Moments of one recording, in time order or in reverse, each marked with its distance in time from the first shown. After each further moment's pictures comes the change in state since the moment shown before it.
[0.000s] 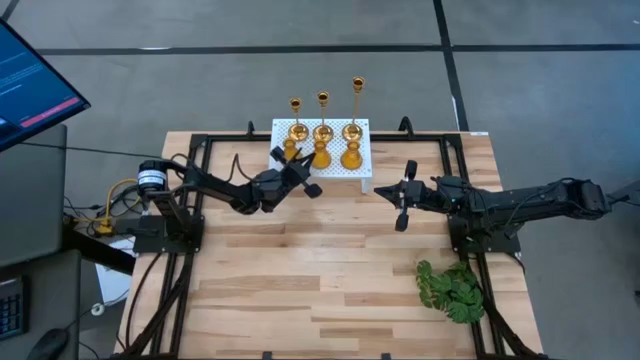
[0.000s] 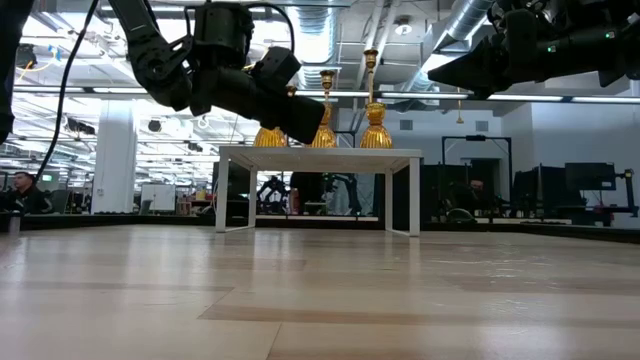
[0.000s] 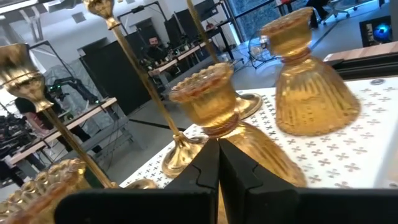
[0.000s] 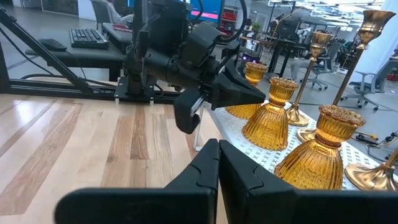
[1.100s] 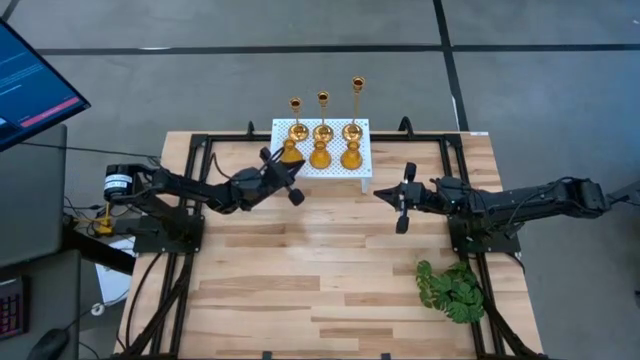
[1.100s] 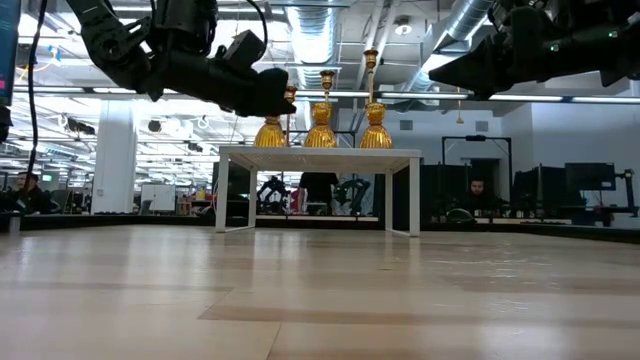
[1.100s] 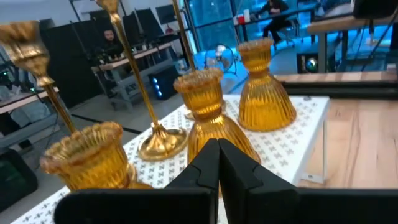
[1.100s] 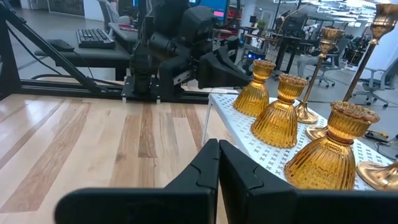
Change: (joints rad) left arm 0.019 -0.259 -0.169 -0.143 0.214 -0.213; right arm 0.021 0.000 0.000 -0.011 0.000 0.020
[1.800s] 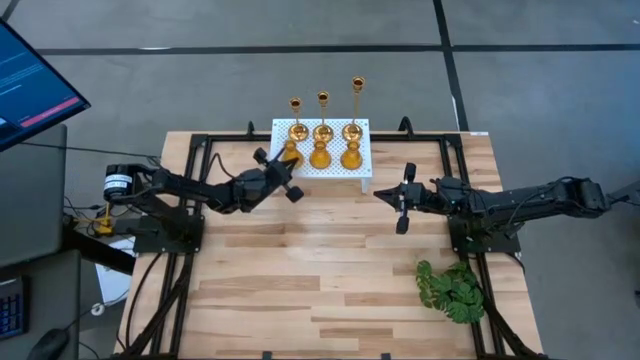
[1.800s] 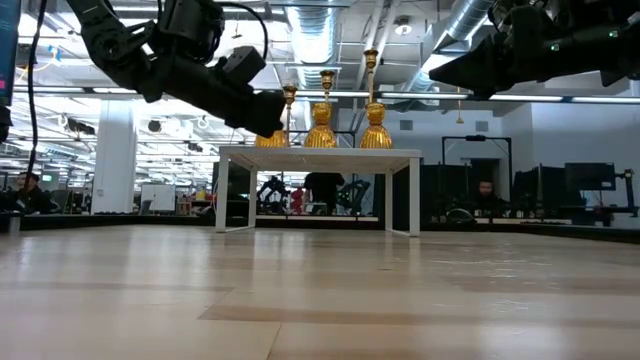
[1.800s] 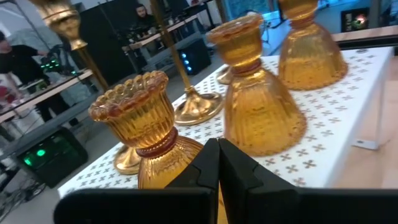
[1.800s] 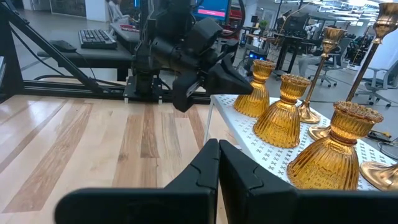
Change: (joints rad) left arm 0.002 0.000 0.001 -0.104 -0.153 0.034; right arm 0.005 0.000 0.000 0.000 0.000 0.006
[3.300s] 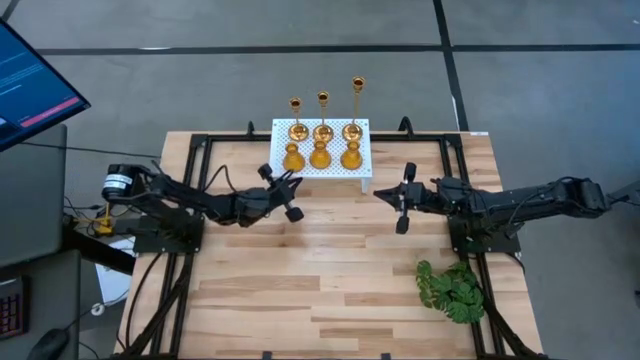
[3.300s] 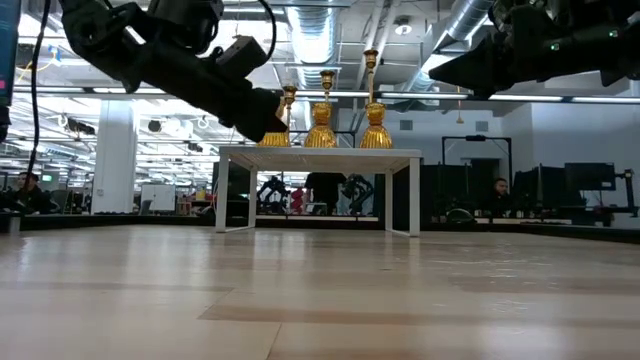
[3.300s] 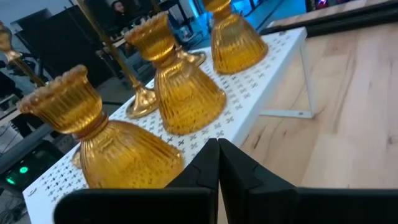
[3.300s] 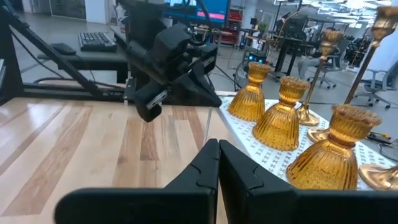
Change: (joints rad) left arm -0.180 -0.004 0.000 -0.095 -0.078 0.011; right arm 0.000 0.000 0.000 0.010 0.000 0.001
